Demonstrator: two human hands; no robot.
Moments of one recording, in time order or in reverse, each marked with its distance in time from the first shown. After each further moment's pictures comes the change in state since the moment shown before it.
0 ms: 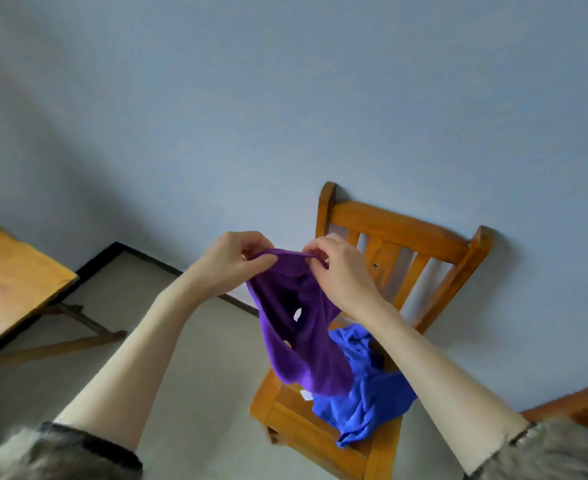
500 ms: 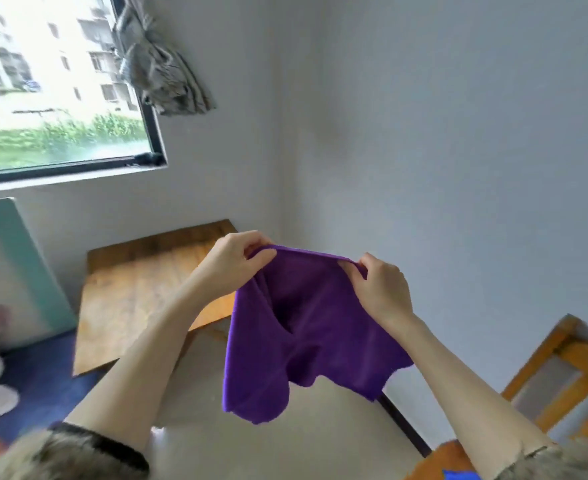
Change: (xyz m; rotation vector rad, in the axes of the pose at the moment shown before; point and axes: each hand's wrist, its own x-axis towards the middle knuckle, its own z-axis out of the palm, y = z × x) left_hand -0.261 -0.077 -0.268 0.223 0.699 -0.181; right_hand 0.028 -0.295 0.150 -0.007 -0.105 -0.292
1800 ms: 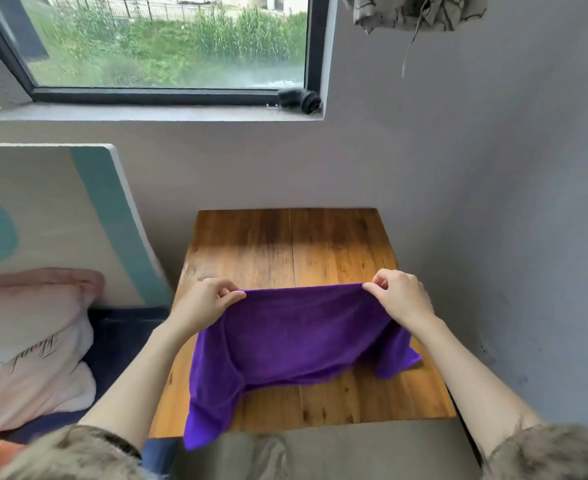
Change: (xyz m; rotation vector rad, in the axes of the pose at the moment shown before) left_hand 0.175 -0.537 -0.135 0.185 0.030 -0.767; right_hand 0.368 -0.125 0.495 -0.160 -0.586 -0.167
